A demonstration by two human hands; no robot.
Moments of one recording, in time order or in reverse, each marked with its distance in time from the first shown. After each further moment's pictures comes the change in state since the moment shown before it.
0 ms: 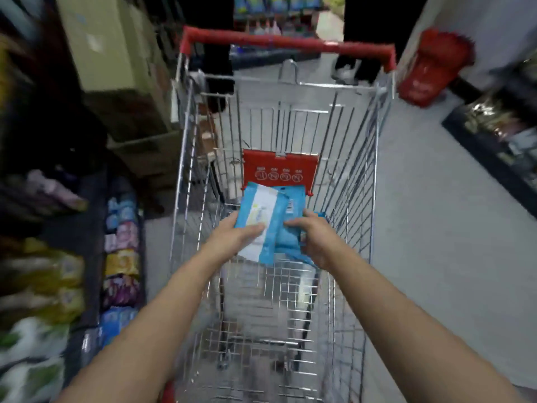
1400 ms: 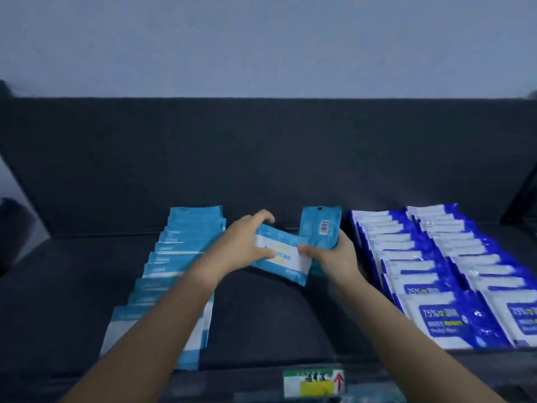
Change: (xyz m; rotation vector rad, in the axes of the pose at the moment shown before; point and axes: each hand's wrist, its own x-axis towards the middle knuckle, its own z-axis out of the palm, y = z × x) left_hand -0.877 -0.146 -0.224 0.442 1.694 -0.383; right_hand -0.584 0.249 0.590 -0.543 -1.434 -0.244
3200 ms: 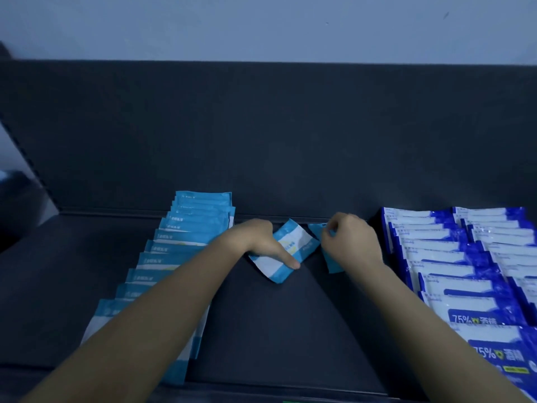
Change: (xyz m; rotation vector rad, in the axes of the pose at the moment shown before) left_hand 0.076 -0.031 0.035 0.179 -0.355 -0.348; right_hand 0.072 0.009 0.008 -1.198 -0.010 -0.357
